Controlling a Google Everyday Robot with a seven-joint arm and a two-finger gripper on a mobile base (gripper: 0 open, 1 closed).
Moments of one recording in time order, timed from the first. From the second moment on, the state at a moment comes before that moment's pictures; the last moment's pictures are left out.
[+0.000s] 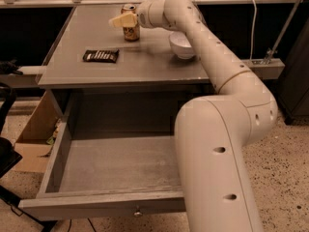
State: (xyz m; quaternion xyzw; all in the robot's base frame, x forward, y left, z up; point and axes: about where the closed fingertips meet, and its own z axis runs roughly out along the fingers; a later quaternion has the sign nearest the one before) arm 0.926 0.088 0.902 -0.33 0.72 0.23 0.57
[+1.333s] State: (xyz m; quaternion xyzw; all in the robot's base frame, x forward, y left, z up) arm 0.909 0.081 0.923 -0.36 0.70 0.26 0.56
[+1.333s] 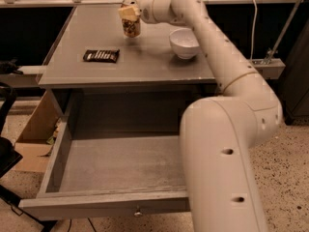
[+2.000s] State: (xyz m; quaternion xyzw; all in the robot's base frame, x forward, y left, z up) arm 0.834 0.006 0.984 -0.40 0.65 0.31 0.57
